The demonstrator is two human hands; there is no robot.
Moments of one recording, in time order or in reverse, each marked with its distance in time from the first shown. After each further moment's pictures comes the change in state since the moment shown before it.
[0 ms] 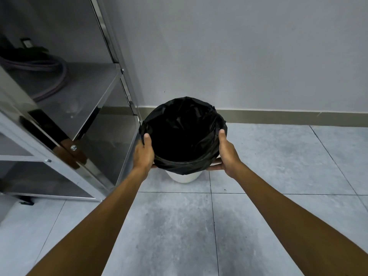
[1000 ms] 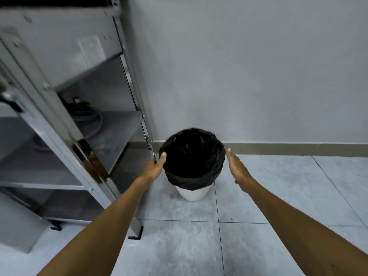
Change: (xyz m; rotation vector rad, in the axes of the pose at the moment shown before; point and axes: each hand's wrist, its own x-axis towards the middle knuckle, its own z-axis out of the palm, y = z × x) left_hand -0.051 0.107 -0.028 0.333 -0.120 0.073; right_hand -0.041 -0.068 -0.024 -0.262 0.084 -0.130
